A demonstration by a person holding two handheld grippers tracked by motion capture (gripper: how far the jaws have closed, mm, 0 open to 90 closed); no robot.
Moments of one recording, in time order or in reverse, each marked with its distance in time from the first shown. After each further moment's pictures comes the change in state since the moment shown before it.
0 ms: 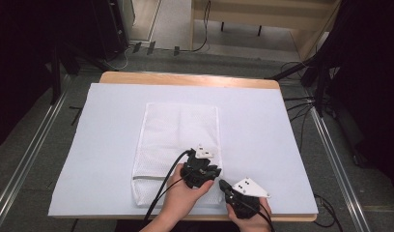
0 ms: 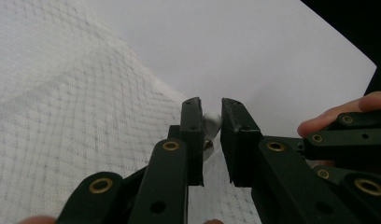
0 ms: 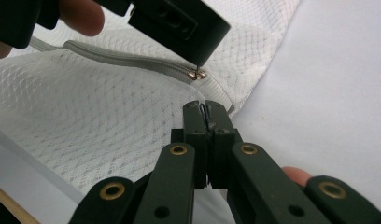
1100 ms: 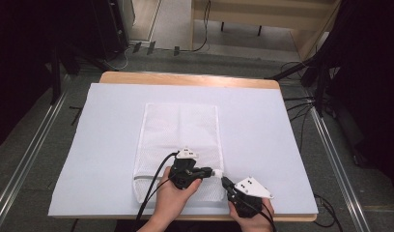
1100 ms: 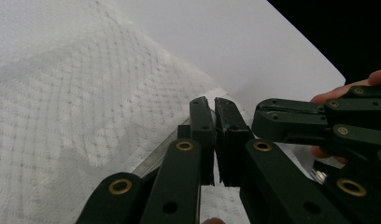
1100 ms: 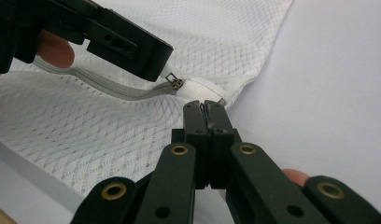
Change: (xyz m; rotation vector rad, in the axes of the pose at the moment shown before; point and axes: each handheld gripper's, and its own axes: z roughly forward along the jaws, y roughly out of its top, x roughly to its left) left arm 0.027 -0.022 -0.011 -0.066 -0.090 -0.084; right arm -0.001 0.006 -0.006 -0.042 -0.041 -0.021
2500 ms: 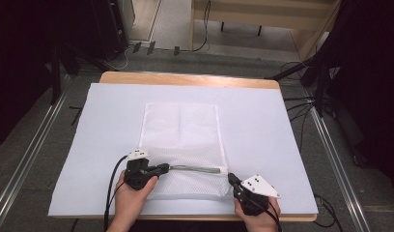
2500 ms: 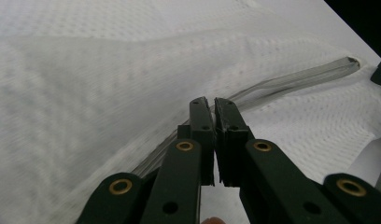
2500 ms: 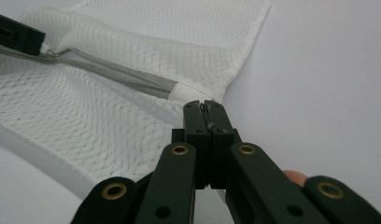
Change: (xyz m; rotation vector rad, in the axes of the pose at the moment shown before) left arm 0.078 -0.045 -0.082 -0.085 0.167 -0.120; right arm -0.012 0.006 -0.009 -0.024 -0.048 0.009
